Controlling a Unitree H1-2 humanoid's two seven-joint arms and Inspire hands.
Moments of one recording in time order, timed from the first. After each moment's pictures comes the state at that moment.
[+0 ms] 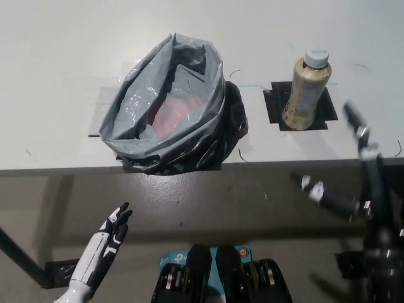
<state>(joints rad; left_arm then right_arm) 0.01 0.22 -0.09 0.00 0.11 -0.07 -0.08 -0.23 -0.07 0.02 -0.16 -0.29 -0.24 -0.10</state>
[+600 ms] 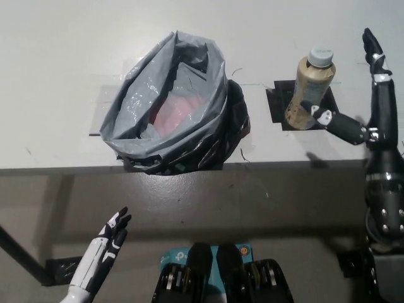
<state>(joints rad) 0.04 0.22 -0.09 0.00 0.11 -0.08 -0.08 -0.49 -0.06 -0.07 0.05 -0.30 -0.07 -0.12</state>
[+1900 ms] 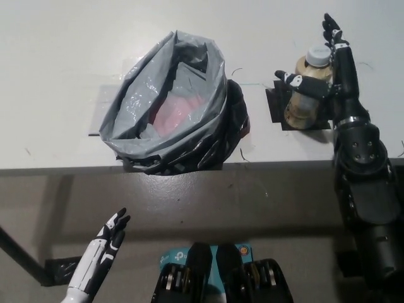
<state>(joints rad) 0.04 0.22 -0.08 -0.02 0.10 -0.08 -0.08 -0.80 -0.07 -0.09 0.61 -0.13 -0.08 -0.09</state>
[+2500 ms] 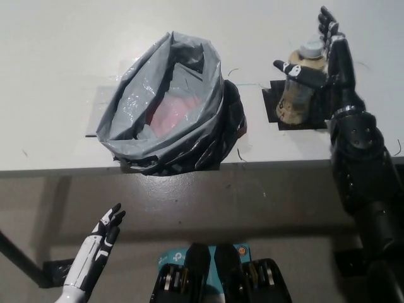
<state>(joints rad) 0.04 0.21 -0.06 -0.03 0.09 -0.08 -0.08 -0.90 -0.10 -0.10 0.90 -0.07 -0.21 -0.09</state>
